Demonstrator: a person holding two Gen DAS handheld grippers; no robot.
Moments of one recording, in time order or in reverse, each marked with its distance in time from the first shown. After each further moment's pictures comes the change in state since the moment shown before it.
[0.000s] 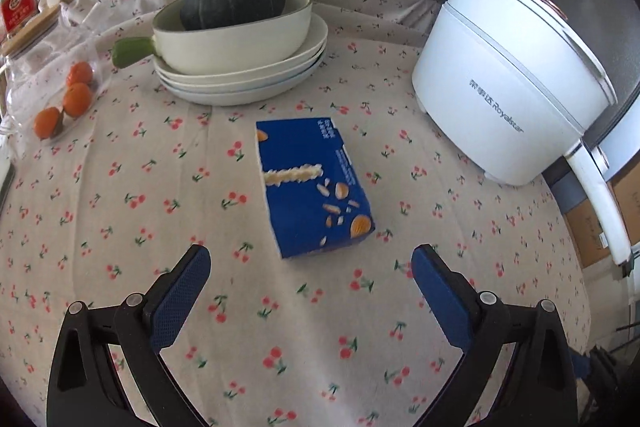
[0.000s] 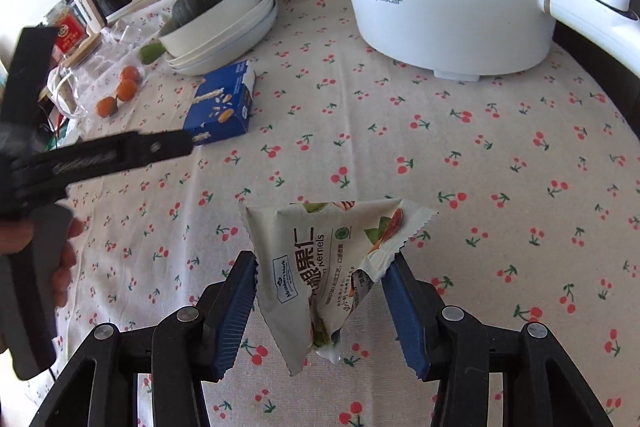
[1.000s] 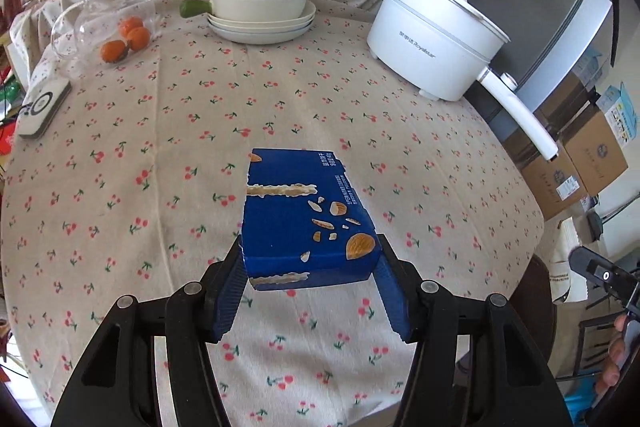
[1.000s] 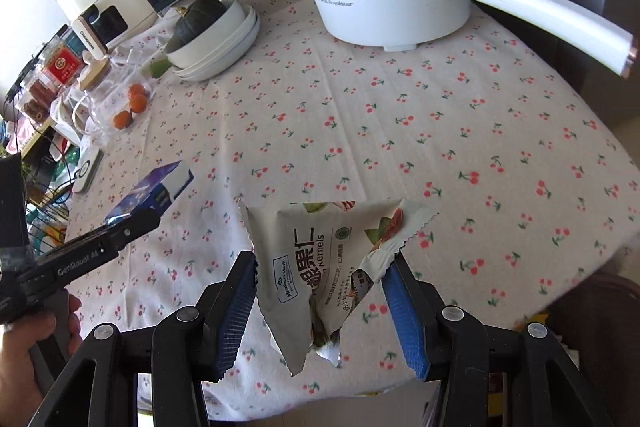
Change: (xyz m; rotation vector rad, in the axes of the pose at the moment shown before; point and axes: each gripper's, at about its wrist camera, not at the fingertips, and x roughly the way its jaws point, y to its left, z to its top) left arm -0.141 0.058 -0.138 0.053 0.030 -0.153; right arm -0.111 0.028 -0.062 0.188 -0.005 -0.062
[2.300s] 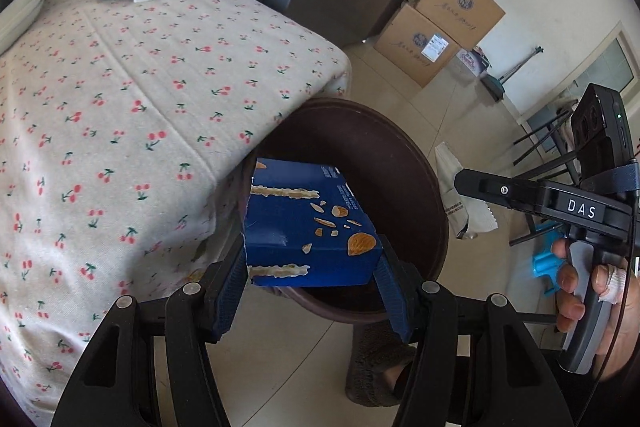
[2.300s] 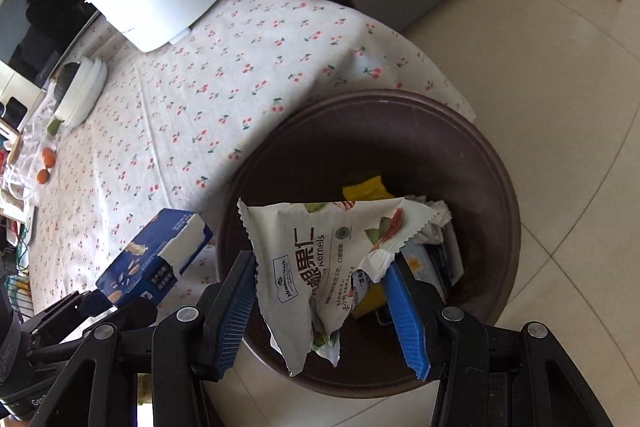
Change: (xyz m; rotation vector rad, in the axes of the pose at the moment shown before) left arm 0.021 -0.236 -0.126 0.408 0.236 -0.389; right arm -0.099 -0.166 -0.124 0.394 0.002 -0.156
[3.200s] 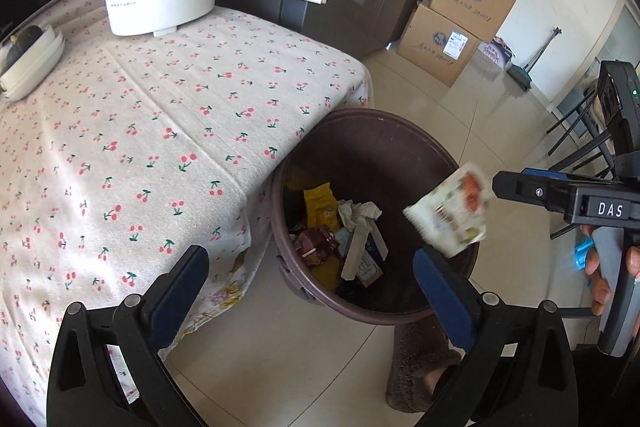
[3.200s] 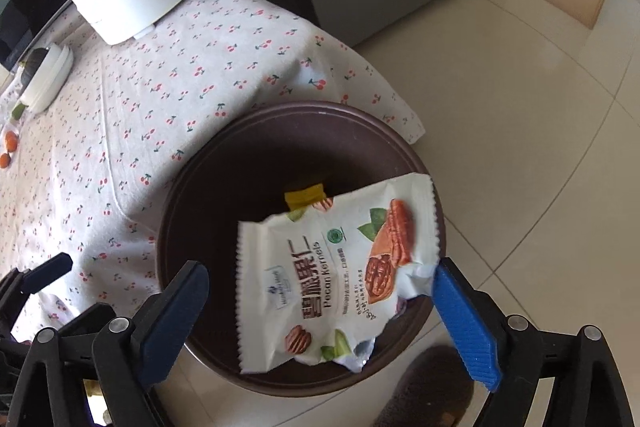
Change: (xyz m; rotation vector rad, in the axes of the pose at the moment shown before) left arm -0.019 -0.011 -0.003 0.076 -0.062 0.179; right arm -0.010 -0.002 0.000 -0.100 -0.008 -0.150
